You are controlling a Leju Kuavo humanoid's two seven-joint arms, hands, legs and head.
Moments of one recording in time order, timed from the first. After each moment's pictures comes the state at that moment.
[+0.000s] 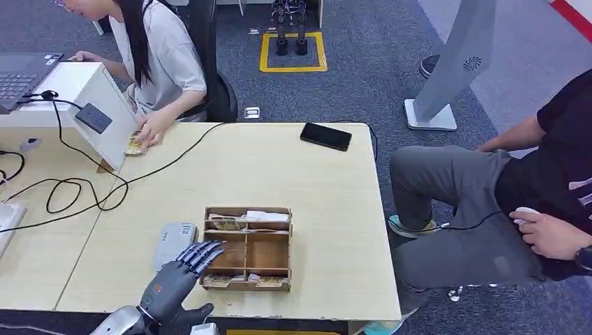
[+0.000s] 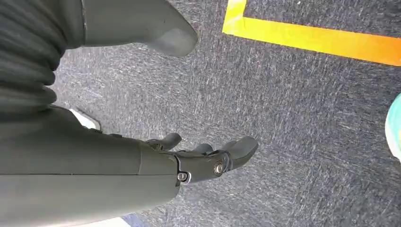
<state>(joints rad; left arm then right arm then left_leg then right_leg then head) 0.13 0.56 -0.58 -1.69 -1.02 0.20 -0.08 0.21 0.23 -0.89 -0.94 1.32 0.31 -0.15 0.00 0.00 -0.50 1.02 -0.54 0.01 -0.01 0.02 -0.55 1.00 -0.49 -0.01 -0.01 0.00</state>
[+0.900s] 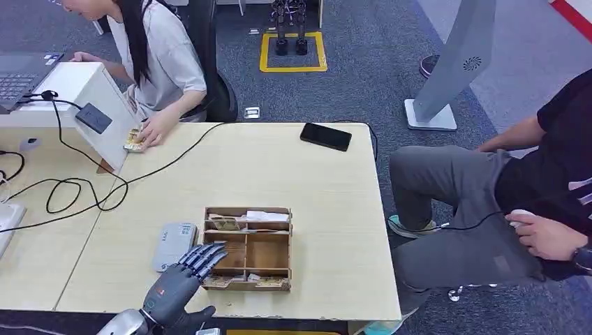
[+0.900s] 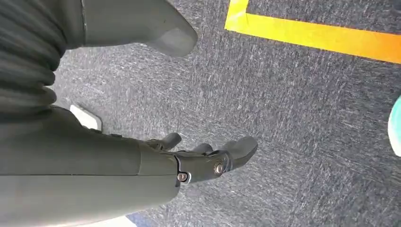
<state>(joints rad) 0.13 0.56 -0.61 -1.69 -1.07 0.22 -0.06 0.19 0.25 -0.95 -0.94 1.39 0.31 -0.20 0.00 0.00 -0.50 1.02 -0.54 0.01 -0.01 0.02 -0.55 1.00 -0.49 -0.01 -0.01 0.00</state>
